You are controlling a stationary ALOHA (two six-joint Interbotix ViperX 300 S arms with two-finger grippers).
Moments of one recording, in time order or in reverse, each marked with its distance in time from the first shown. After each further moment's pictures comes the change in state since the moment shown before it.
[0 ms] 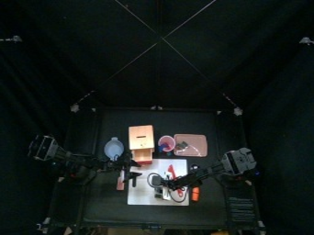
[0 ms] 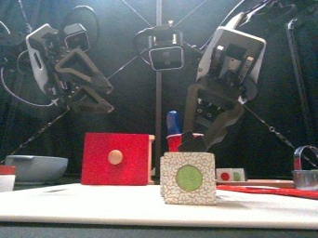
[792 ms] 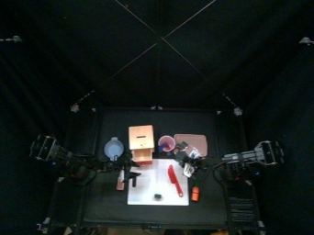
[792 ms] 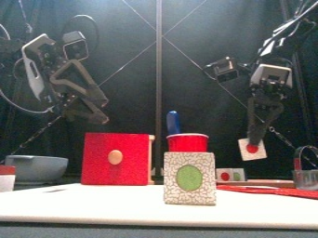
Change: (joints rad) left arm 0.000 0.060 0.017 -0.015 -0.005 0.000; right arm -0.419 -0.676 0.514 -0.061 0.261 0.052
